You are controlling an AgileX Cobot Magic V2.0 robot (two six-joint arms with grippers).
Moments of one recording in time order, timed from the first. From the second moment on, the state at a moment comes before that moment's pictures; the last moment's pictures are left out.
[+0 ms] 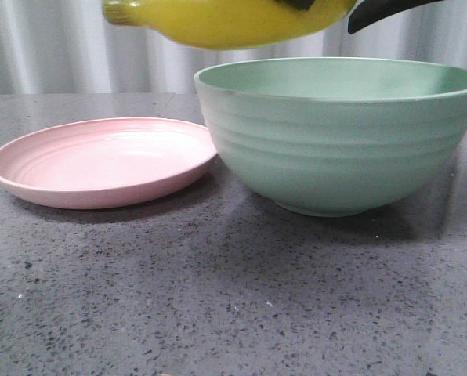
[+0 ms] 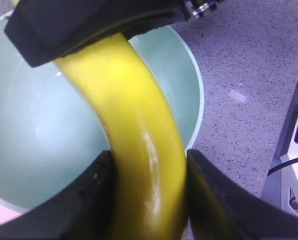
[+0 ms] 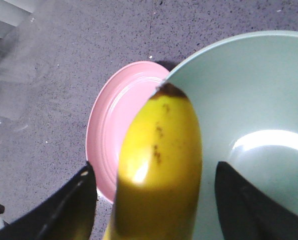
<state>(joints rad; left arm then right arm) -0.90 1.38 -1.24 -0.34 0.72 0.28 0.26 1.22 -1.03 0.74 0.60 0.04</state>
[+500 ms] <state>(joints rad) -0.90 1.38 -1.25 -0.33 0.71 0.28 0.26 1.22 -1.03 0.75 0.60 0.04</state>
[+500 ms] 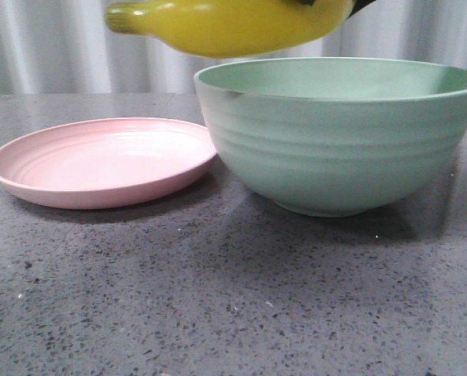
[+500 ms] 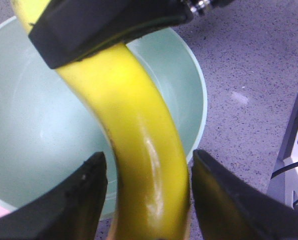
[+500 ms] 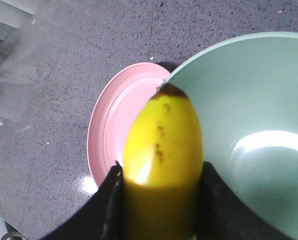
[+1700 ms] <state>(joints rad) -0.90 1.38 -1.34 -0.30 0.72 0.28 0.19 1.27 -1.03 0.52 0.43 0.00</state>
